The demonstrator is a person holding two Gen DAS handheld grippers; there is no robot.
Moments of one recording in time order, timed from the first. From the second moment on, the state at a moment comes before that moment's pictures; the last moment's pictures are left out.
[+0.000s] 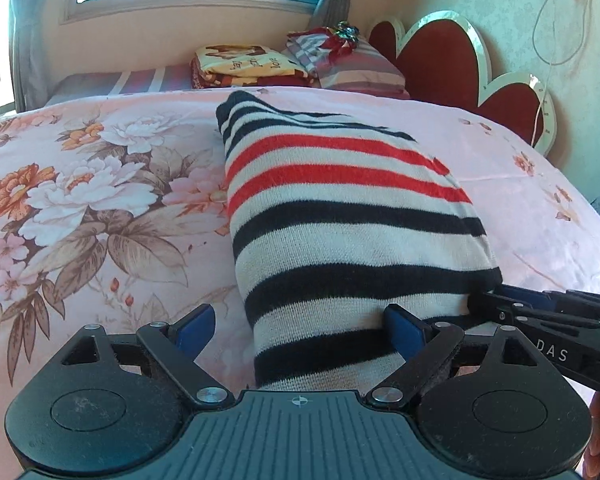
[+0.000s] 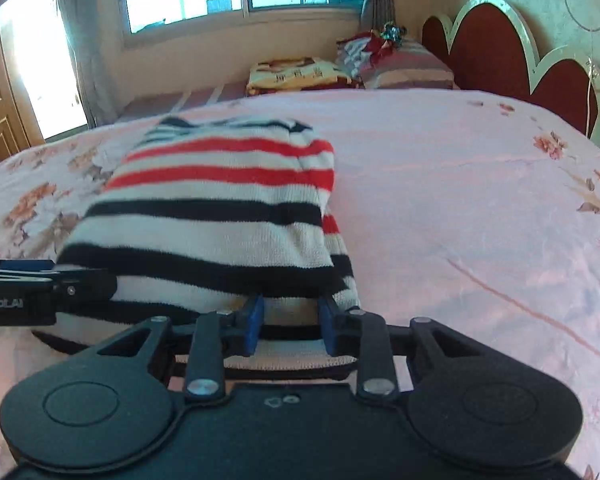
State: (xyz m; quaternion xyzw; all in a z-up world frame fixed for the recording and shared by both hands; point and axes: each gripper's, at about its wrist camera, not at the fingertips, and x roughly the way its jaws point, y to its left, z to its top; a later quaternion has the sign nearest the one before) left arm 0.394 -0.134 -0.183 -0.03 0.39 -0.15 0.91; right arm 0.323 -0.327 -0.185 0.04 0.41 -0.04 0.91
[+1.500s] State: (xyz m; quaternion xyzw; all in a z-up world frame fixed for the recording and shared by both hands) left arm 0.553 -0.158 -0.173 -0.08 0.38 -0.04 0.92; right arm 0.493 -0.345 -0.177 -0.04 0.35 0.10 0.93
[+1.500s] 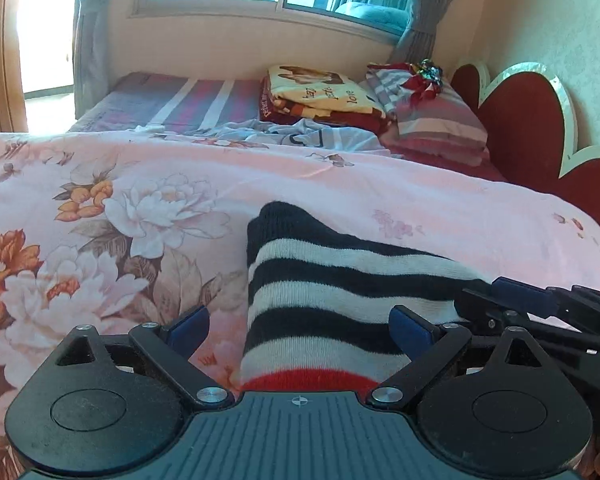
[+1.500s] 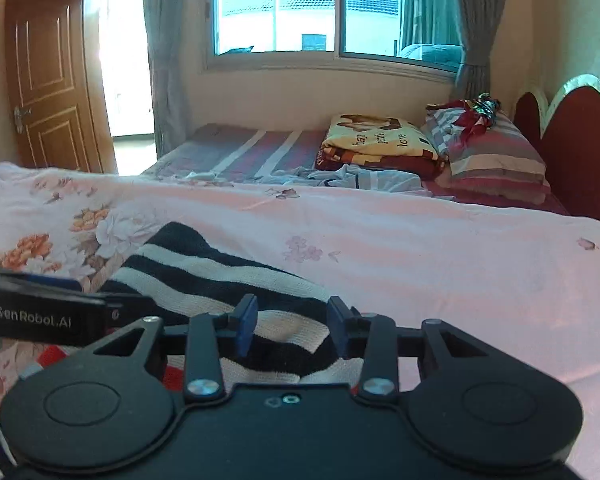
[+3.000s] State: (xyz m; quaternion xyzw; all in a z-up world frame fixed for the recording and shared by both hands) left arm 0.456 -0.150 -0.169 -0.04 0.38 -0.11 0.92; right arm 0.394 -0.356 -0.167 0.02 0.38 0.06 0.92
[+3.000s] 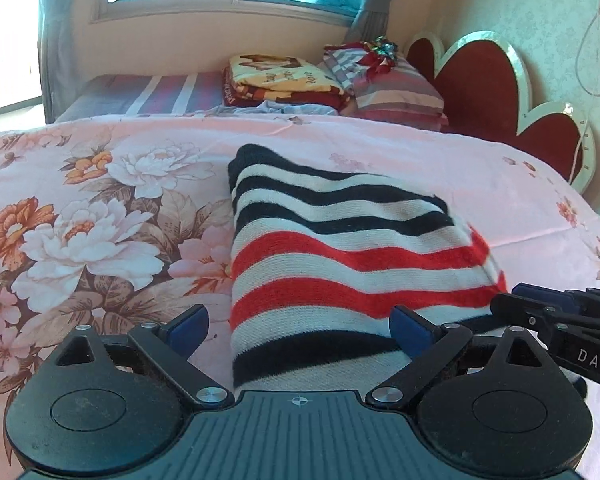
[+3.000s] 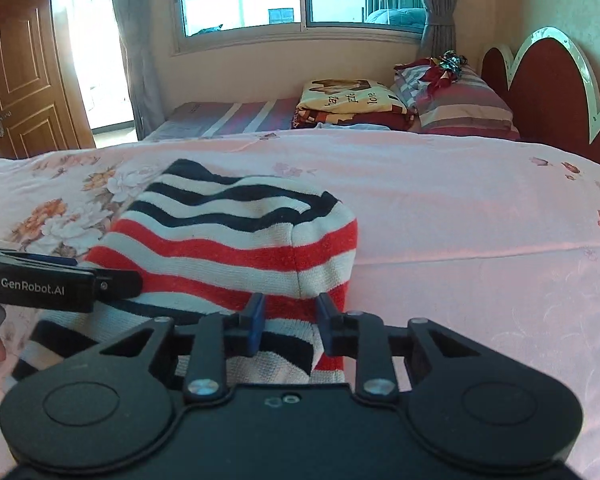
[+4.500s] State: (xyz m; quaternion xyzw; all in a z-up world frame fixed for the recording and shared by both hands) left arm 0.392 -0.140 -0.175 -0.04 0.41 -0.11 0.91; right arm 0.314 -0.376 -0.165 0.09 0.42 0.05 0.90
